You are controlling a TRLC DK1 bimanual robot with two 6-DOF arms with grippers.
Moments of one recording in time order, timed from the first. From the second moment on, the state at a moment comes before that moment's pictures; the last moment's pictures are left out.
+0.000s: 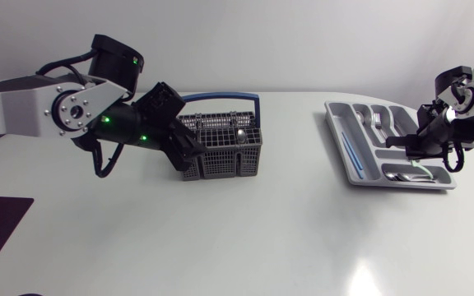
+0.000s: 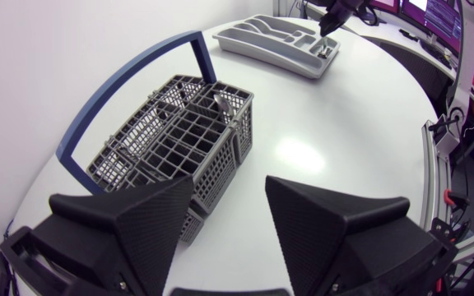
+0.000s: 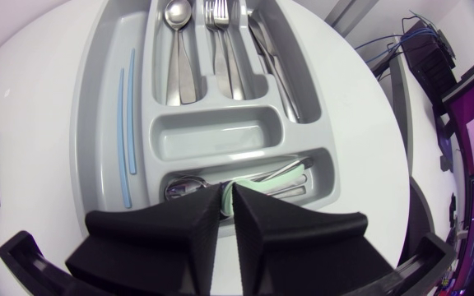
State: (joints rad) left arm -0.40 1.55 1.09 -0.33 0.35 0.47; right arm -0.29 1.86 1.25 -0.47 0.15 -0.10
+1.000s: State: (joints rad) left arm -0.41 1.64 1.34 -0.59 0.42 0.17; right arm -0.02 1.55 1.12 -0.52 -0.07 -0.05
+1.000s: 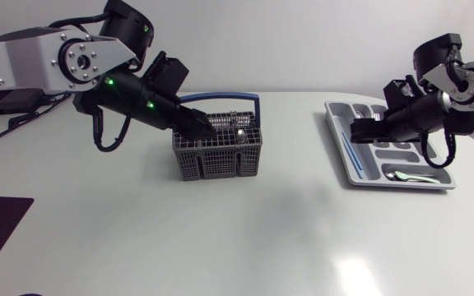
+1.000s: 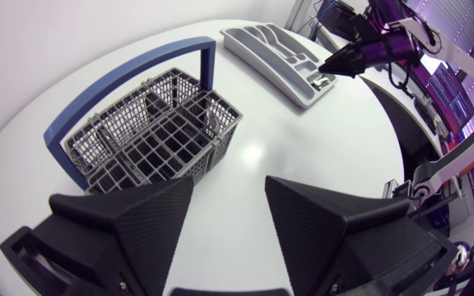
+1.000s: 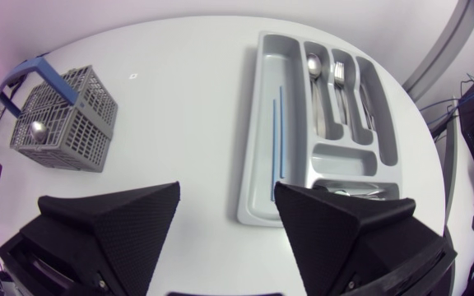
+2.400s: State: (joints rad) left arm -0.49 1.93 1.64 -0.71 0.33 0.00; right arm 0.37 1.69 1.15 -0.51 -0.17 -0.01
